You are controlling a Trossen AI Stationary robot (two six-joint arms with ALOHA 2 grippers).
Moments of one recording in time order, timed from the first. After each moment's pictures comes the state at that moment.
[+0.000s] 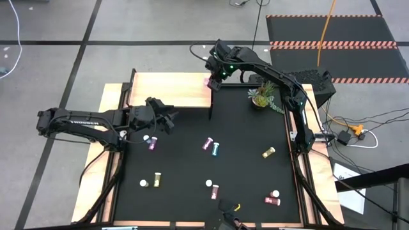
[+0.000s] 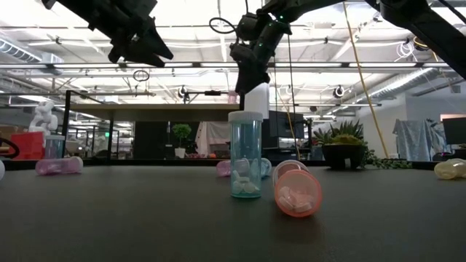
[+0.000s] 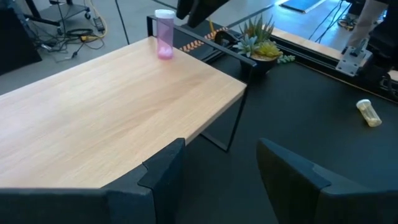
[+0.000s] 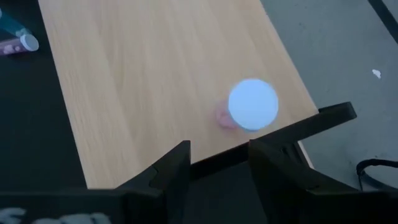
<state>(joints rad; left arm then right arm) 0.06 0.98 0.72 -0.21 -0.50 -0.35 -0.60 2.10 2.16 -1.08 -0.18 -0.14</state>
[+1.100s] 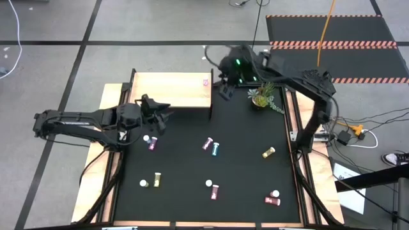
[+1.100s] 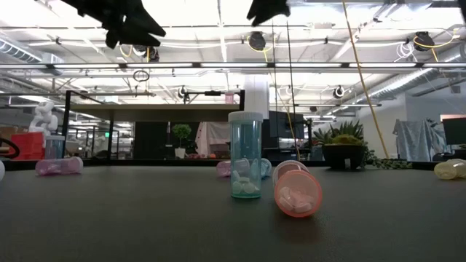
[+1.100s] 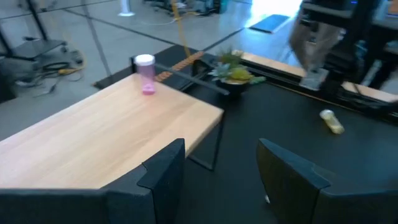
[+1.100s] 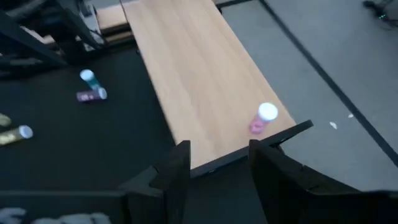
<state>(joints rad) 0.03 0.84 0.72 -0.21 -0.42 -0.21 -0.33 1.71 2.07 -1.09 0.08 0.04</state>
